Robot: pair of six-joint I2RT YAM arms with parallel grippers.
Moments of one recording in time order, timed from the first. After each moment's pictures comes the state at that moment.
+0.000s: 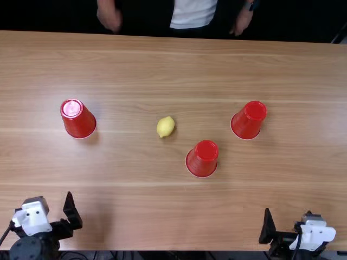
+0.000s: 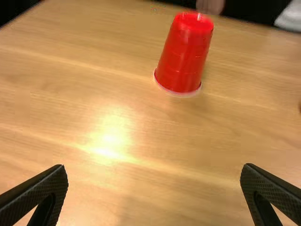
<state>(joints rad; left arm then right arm) 0.13 0.01 0.35 -0.70 -0.03 -0.16 -0.07 0.01 0.57 -0.89 0.00 -0.04</state>
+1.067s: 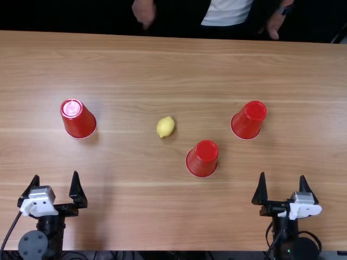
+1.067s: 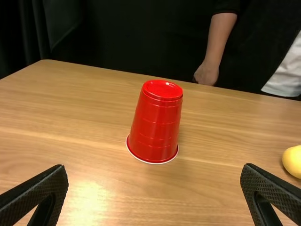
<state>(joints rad) 0.13 0.01 0.04 -0.11 0.06 -0.16 -0.07 0.01 0.02 0.03 -0.01 -0.04</state>
